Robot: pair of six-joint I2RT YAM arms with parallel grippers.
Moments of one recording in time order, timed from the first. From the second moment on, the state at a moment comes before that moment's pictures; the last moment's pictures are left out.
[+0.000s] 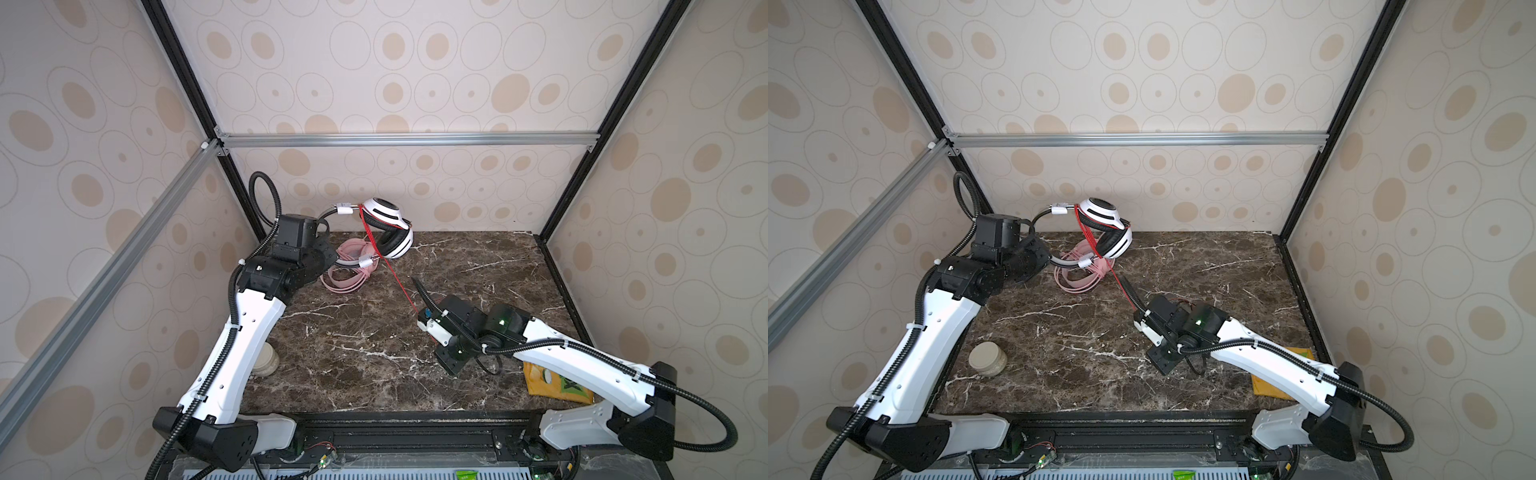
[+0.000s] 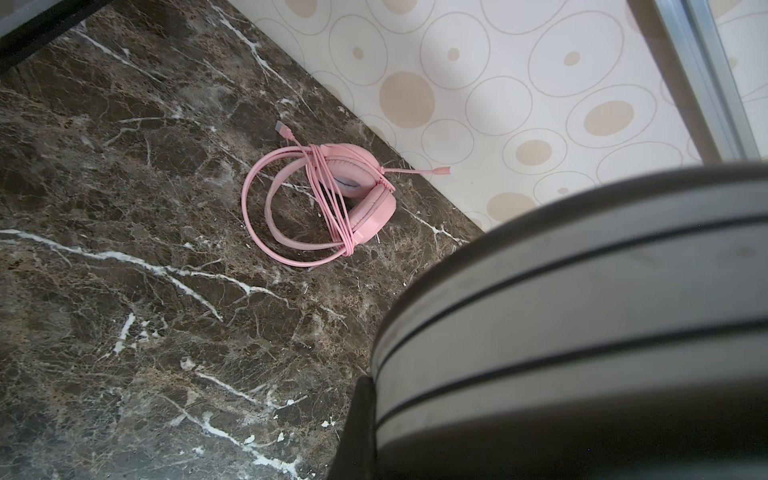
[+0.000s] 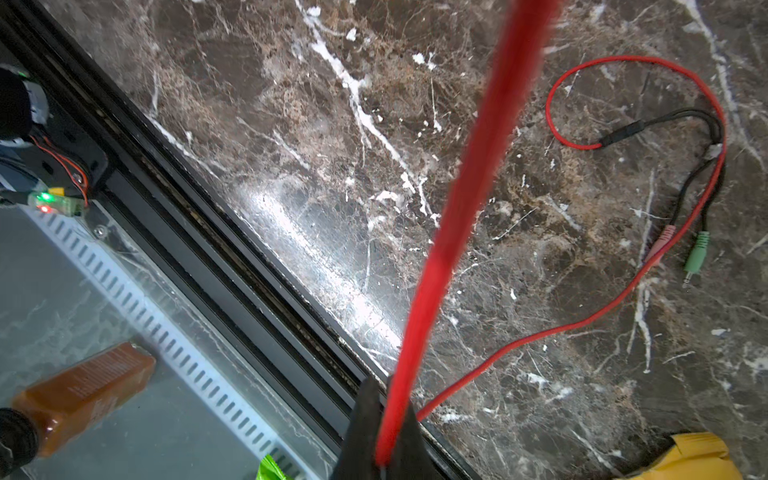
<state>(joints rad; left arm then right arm) -0.29 1.31 1.59 -0.92 -0.11 -0.89 0.99 1.35 1.26 -1.15 -0.01 0.19</state>
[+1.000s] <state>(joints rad) -0.74 1.62 1.69 -1.19 -0.43 -0.63 1.10 1.46 2.02 -1.49 0.56 -0.19</state>
